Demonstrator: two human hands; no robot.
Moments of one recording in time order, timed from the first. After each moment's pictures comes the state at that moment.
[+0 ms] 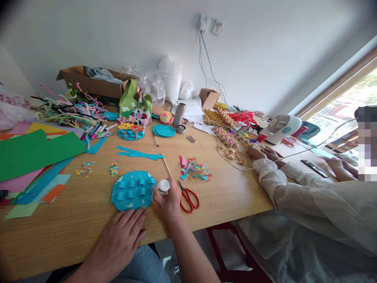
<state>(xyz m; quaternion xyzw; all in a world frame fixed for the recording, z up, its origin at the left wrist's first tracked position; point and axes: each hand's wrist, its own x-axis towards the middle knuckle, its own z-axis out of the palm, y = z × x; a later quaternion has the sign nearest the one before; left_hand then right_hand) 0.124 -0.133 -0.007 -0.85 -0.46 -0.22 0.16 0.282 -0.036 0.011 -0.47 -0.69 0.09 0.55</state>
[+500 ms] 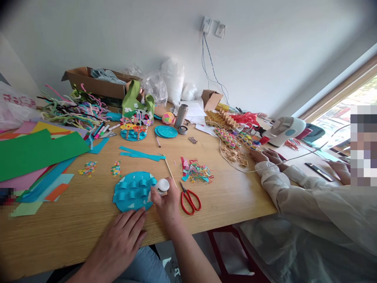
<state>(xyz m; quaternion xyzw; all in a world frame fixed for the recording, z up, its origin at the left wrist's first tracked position) 0.122 -0.135 -0.005 -0.84 -0.46 -0.24 0.16 0.271 -0.040 0.020 -0.46 -0.67 0.17 0.55</state>
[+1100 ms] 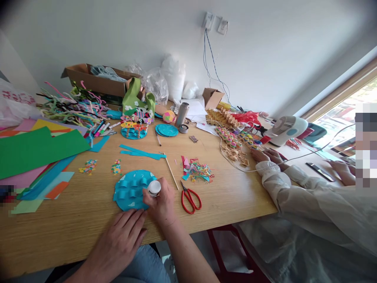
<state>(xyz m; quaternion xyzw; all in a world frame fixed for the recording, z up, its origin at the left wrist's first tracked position) 0.122 -0.136 -0.005 -0.84 -0.46 -0.24 0.17 0.260 -0.041 0.014 -0.45 -0.72 0.13 0.51</state>
